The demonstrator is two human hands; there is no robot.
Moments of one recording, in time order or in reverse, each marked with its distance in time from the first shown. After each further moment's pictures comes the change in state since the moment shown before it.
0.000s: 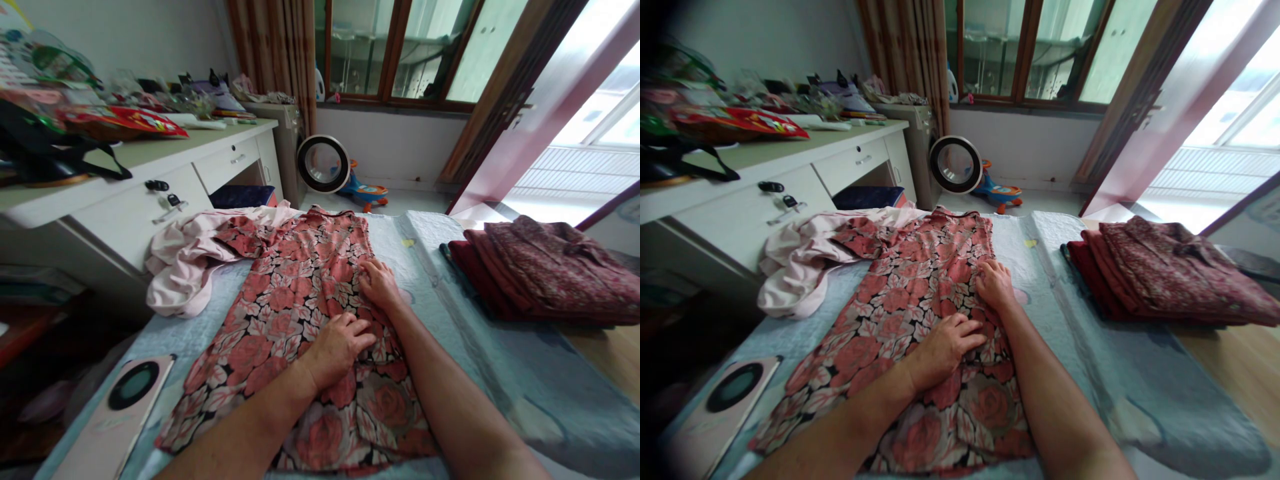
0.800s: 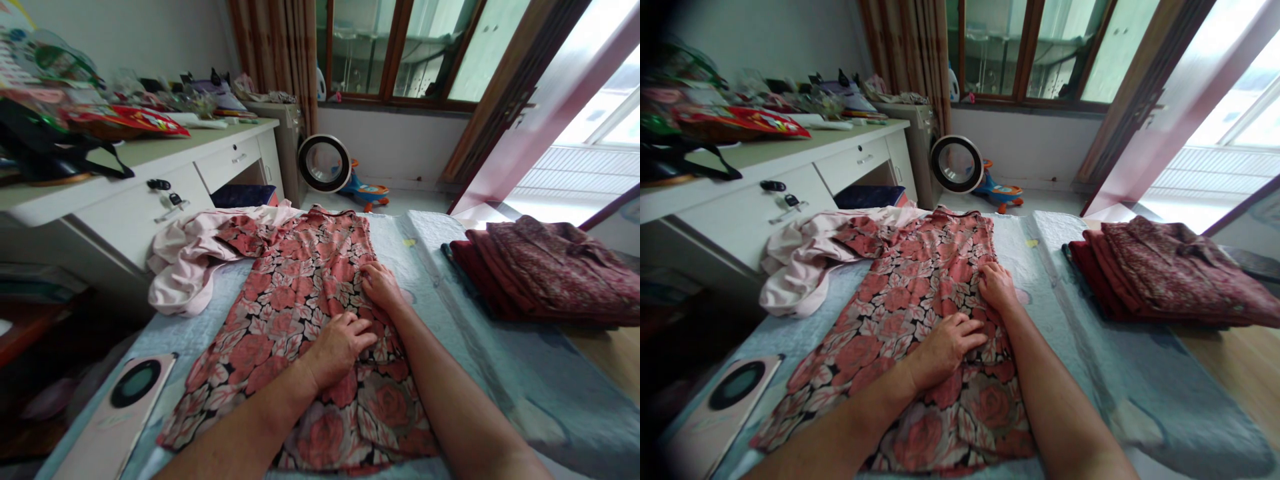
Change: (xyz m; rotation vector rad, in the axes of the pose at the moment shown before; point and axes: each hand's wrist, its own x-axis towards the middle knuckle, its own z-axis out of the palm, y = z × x) left_hand 0.000 0.001 -0.003 0.001 -0.002 0.003; right_hand -0.001 0.001 -0.002 -0.012 -0.080 0.008
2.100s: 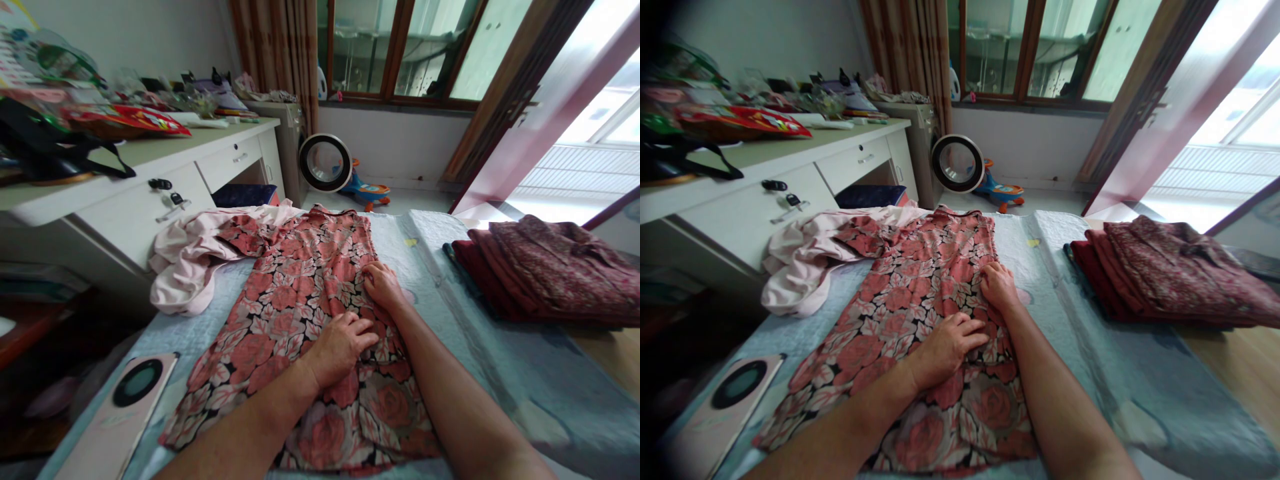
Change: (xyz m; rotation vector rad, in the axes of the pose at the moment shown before) left_hand 0.000 -0.002 0.001 -0.017 -0.003 -0.001; right_hand 0.000 0.001 0.002 0.030 0.012 0.012
